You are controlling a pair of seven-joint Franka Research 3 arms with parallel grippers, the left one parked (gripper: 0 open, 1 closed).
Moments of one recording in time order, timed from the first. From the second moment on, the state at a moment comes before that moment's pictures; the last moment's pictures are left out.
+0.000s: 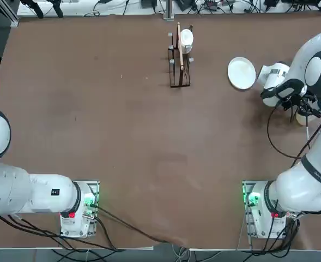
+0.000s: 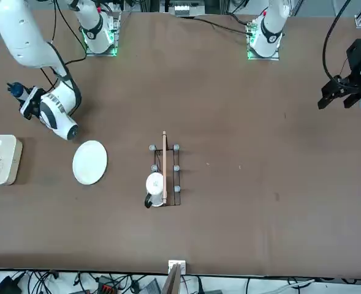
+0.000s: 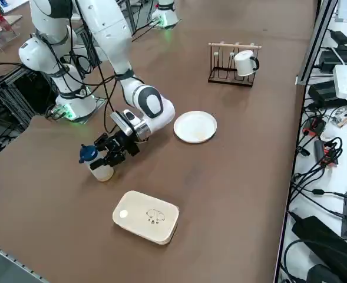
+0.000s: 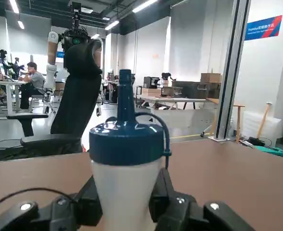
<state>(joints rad) -0.04 0.63 -0.09 -2.16 -1.18 1.55 2.75</state>
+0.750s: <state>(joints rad) -0.04 0.65 -0.09 -2.16 -1.18 1.54 2.77</state>
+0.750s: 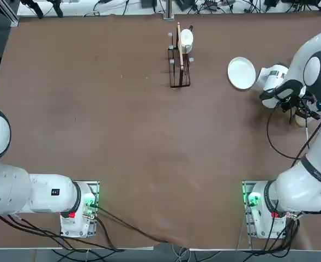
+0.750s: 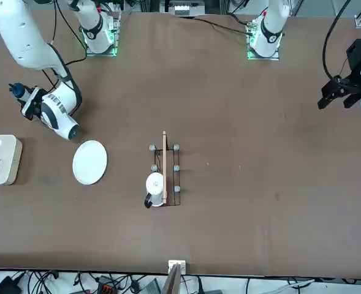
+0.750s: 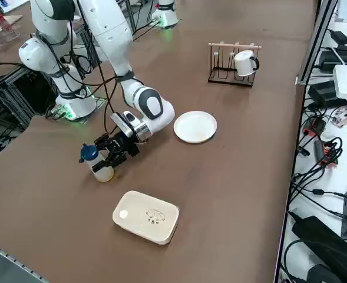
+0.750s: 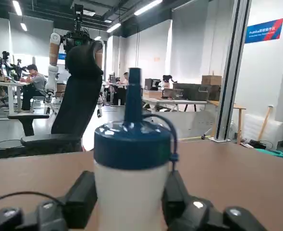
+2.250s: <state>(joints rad) -0.02 0.61 0.02 -2.05 -1.04 1.45 2.70</state>
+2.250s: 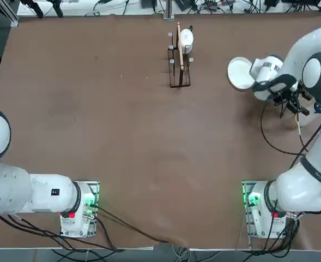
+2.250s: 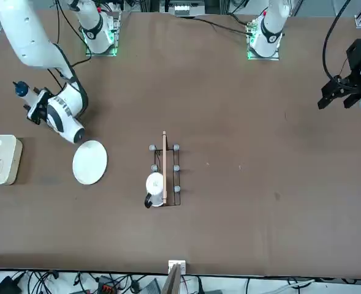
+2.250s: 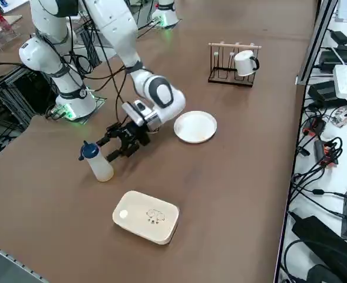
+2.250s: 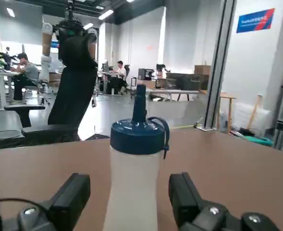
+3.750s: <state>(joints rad) -0.03 0.59 0.15 -1.34 -0.28 1.42 1.13</state>
